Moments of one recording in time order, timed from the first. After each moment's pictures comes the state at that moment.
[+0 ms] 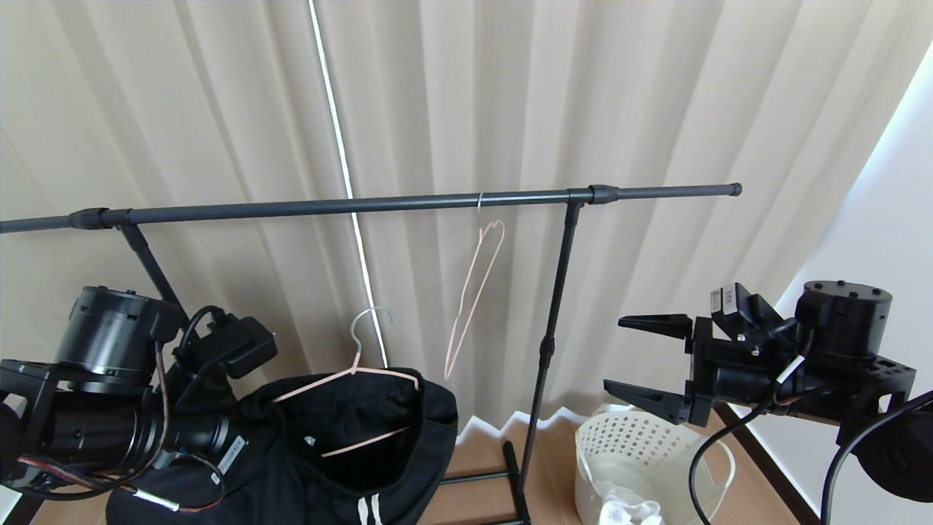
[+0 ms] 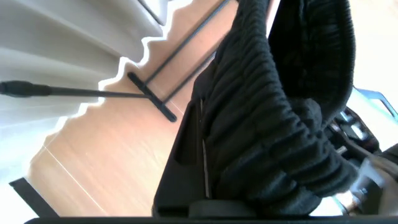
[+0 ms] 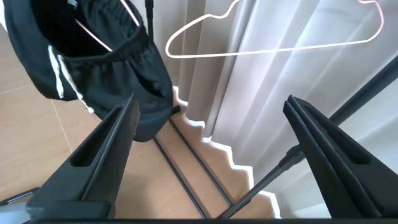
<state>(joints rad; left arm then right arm) -0.19 1.51 -0.62 -0.03 -0.14 0.45 0.16 1.83 -0.50 -1.02 0.86 -0.34</state>
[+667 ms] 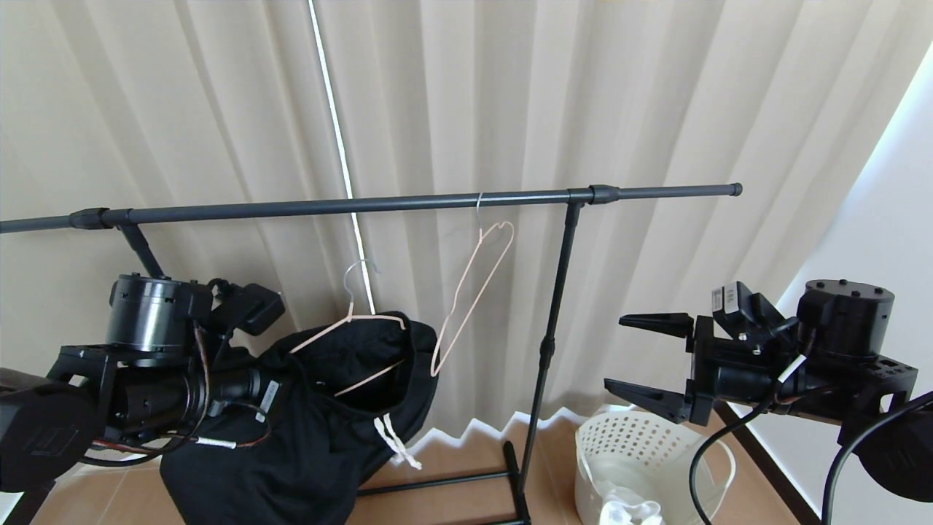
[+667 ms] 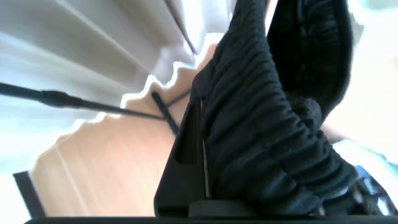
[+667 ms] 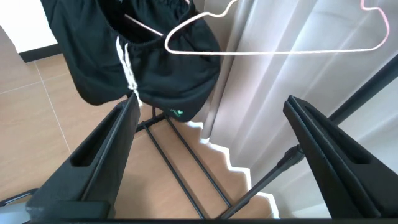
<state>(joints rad) -0.18 1.66 -0.64 -0.35 -0.04 0.28 0.16 1.83 -0.50 -1.02 0.86 -0.34</state>
